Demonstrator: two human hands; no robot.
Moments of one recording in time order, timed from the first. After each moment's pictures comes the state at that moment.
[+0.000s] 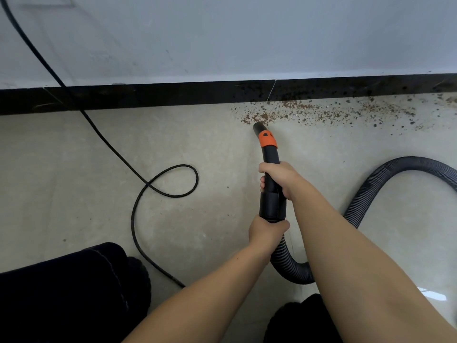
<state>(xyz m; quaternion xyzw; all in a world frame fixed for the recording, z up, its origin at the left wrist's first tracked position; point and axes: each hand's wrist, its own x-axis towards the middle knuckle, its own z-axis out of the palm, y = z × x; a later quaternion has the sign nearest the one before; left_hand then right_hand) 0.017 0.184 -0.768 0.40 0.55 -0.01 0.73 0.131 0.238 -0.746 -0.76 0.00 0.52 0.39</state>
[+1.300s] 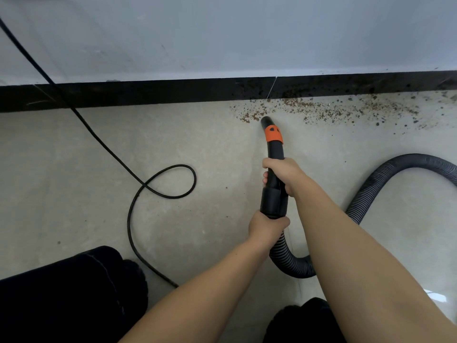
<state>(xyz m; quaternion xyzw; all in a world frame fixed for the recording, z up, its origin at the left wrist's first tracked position) 0.027 0.196 -0.771 0.42 0.54 -0.02 0.73 0.142 0.245 -0.749 -0.77 0.02 0.50 0.40</state>
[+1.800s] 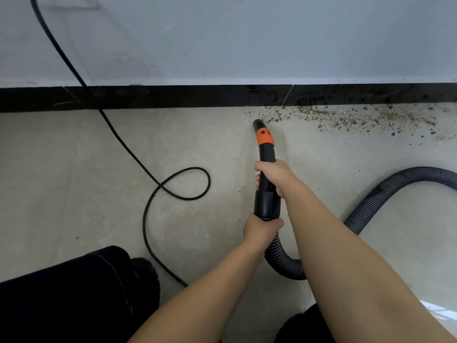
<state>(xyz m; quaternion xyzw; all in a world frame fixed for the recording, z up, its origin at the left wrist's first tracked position) 0.001 0.219 -0.773 0.38 0.57 0.02 0.73 0.109 0.278 -0.750 -0.77 -0.01 0.51 0.39</state>
